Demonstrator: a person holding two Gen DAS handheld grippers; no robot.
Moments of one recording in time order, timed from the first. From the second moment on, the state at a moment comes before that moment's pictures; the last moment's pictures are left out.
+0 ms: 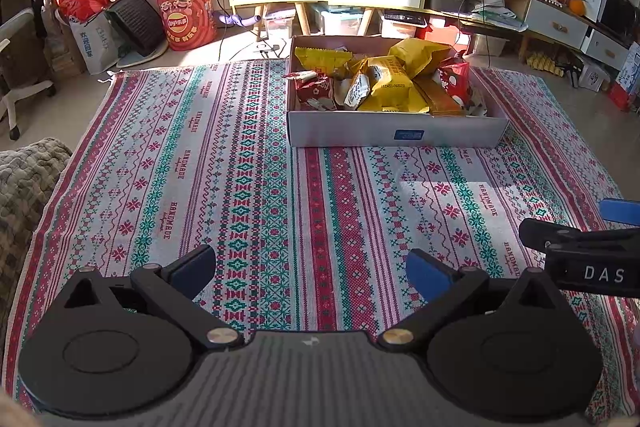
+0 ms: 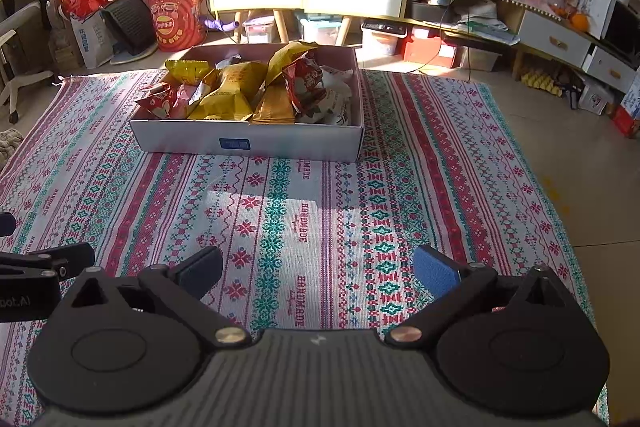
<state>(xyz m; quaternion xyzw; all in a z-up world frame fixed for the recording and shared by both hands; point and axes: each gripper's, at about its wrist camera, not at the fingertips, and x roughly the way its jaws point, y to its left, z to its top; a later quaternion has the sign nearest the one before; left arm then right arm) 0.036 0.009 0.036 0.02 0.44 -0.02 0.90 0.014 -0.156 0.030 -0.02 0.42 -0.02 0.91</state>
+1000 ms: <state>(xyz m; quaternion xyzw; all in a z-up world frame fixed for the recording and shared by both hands) 0.035 0.010 0.034 0.02 0.44 -0.02 0.90 0.014 -0.154 0.029 -0.02 0.43 -0.02 0.90</state>
